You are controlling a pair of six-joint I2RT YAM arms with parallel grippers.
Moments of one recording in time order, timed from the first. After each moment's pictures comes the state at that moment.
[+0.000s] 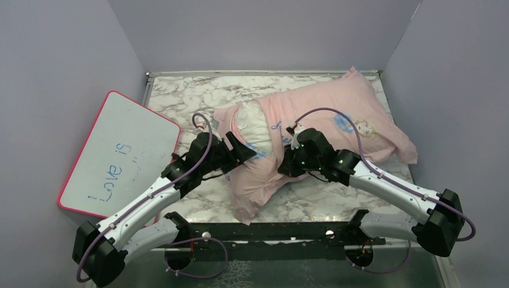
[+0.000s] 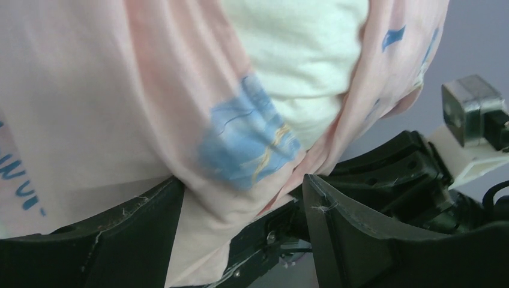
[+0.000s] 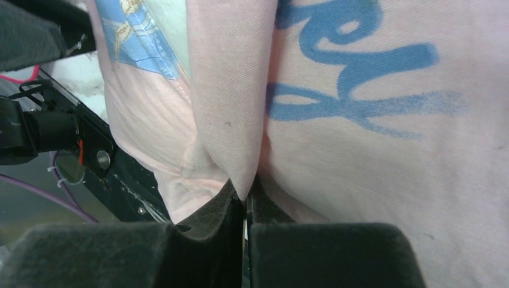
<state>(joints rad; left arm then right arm) -0.66 0.88 0.64 -0.26 0.11 -1.09 0.84 1.16 0.87 -0.45 -0.09 0.49</state>
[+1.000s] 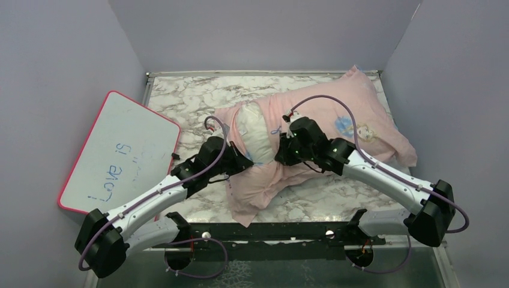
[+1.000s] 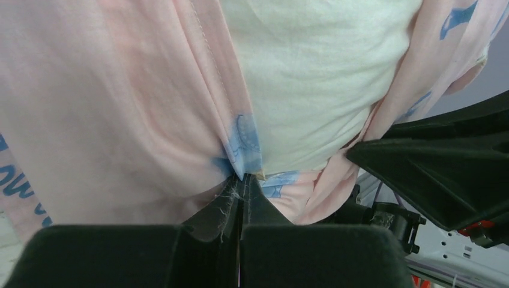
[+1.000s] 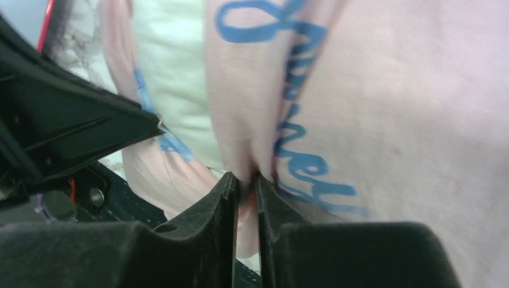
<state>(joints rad) -0.73 1.01 0.64 -0.18 0.07 -0.96 0.84 1.25 1.05 -0.50 0.02 0.48</state>
